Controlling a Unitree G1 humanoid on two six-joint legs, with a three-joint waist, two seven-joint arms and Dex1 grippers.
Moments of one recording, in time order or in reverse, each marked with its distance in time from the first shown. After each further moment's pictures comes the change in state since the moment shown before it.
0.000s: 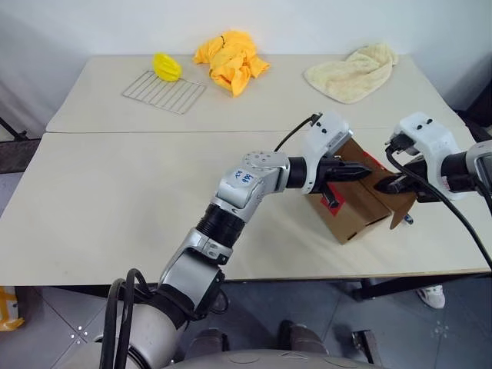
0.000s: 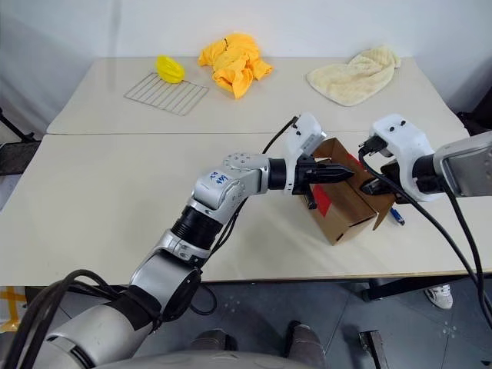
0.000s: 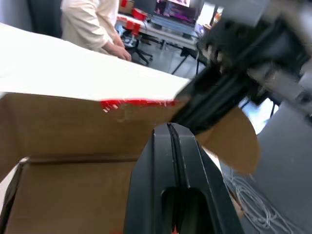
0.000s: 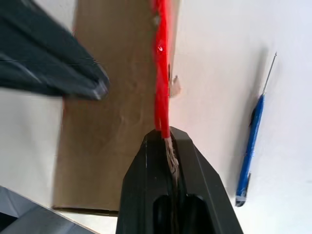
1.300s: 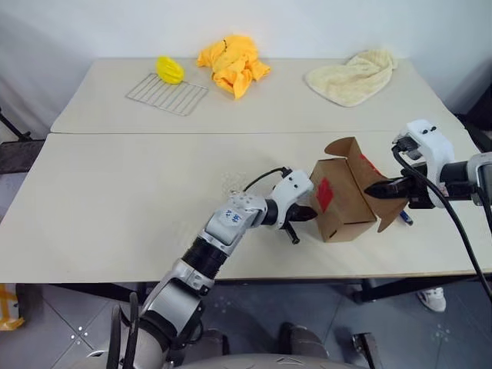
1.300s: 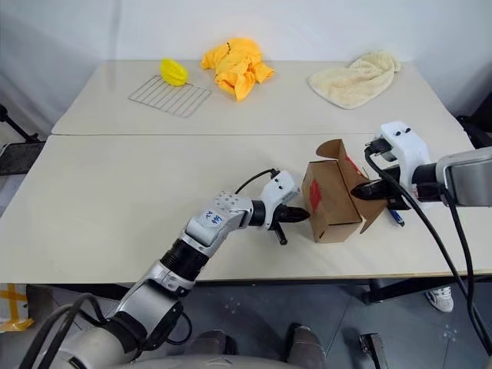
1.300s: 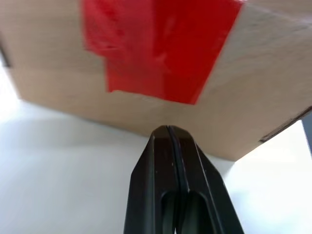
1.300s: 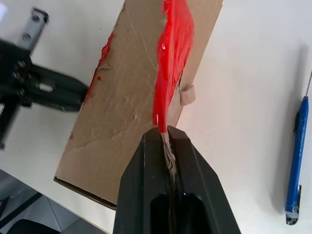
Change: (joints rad) left arm 0.260 0.129 -0.112 -0.121 0.174 0.058 0.083; right arm 0.135 0.073 -0.166 0.067 0.152 -0.015 -0.105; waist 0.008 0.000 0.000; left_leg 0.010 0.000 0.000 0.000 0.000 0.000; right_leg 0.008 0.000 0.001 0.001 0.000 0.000
